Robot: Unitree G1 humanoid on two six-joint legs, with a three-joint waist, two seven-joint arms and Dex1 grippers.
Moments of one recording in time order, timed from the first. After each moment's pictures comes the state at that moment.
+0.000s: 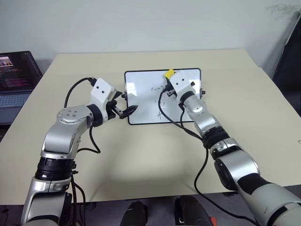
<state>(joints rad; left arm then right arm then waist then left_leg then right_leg) -0.53 0.65 0.03 -0.08 -0.29 0.60 -0.69 -1.06 -0.08 0.18 0.98 -0.19 -0.25 0.03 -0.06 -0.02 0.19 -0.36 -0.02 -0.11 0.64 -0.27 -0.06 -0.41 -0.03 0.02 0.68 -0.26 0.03</state>
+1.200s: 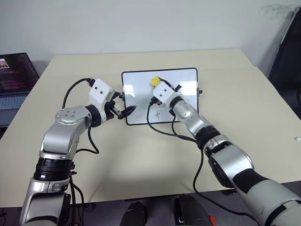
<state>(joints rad) -0.53 0.66 0.03 -0.07 -0.29 0.60 -0.69 -1.09 -0.08 0.28 1.11 -0.37 -0.39 -0.07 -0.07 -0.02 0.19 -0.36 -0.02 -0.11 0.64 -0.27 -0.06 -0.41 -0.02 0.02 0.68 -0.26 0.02</state>
